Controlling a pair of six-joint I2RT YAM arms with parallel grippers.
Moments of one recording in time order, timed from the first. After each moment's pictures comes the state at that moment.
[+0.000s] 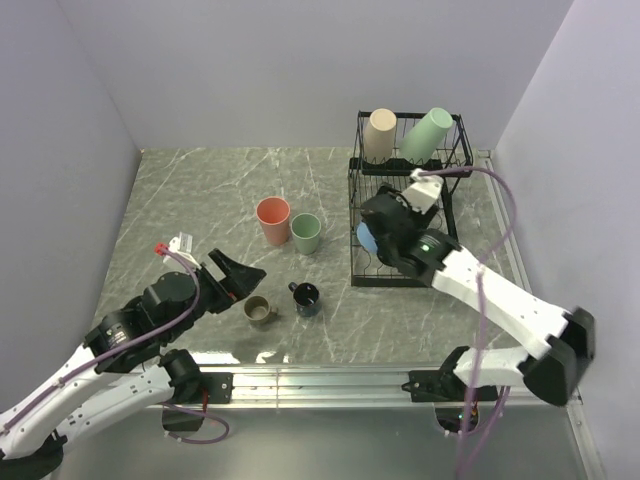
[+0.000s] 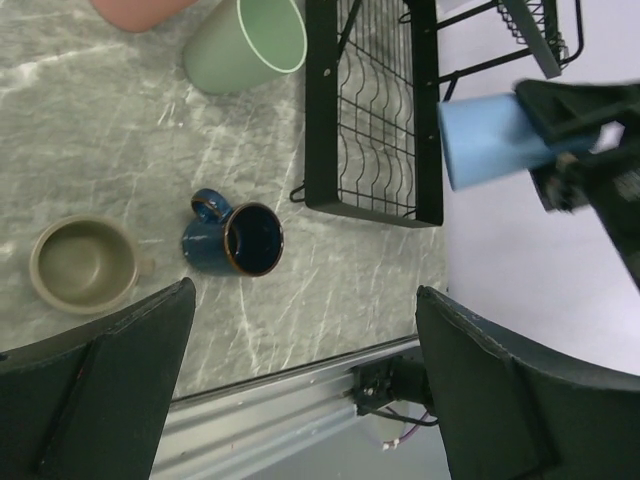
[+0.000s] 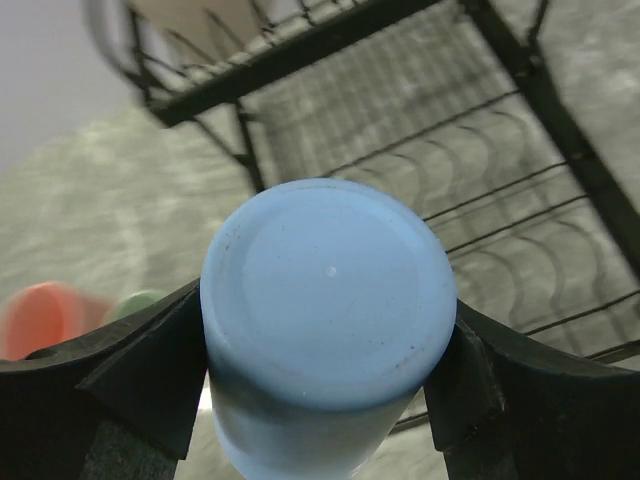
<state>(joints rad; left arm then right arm) -0.89 0.48 0.77 -0.68 -0.36 -1.12 0.78 1.22 1.14 -0.55 0.93 0.82</state>
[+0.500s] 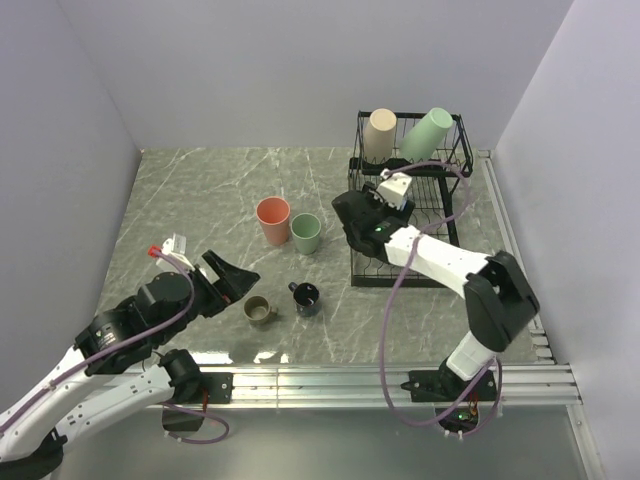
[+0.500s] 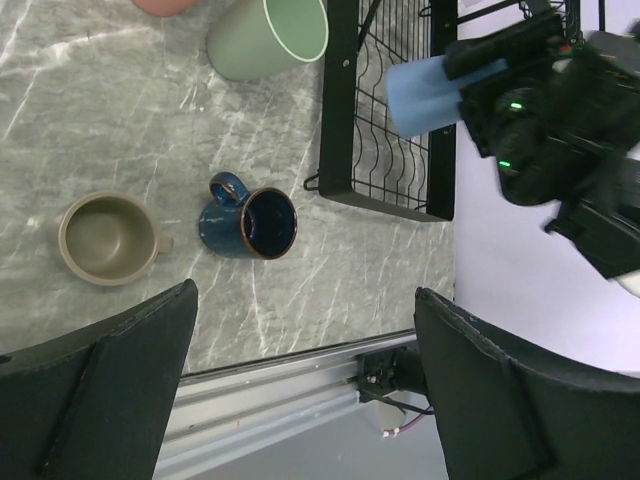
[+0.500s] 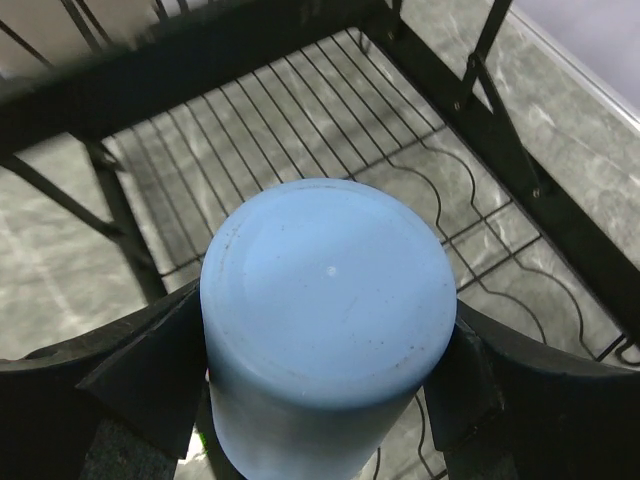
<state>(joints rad) -0.89 0.48 0.84 -0.81 -0.36 -1.16 0.70 1.61 1.14 -0.29 1.15 0.75</state>
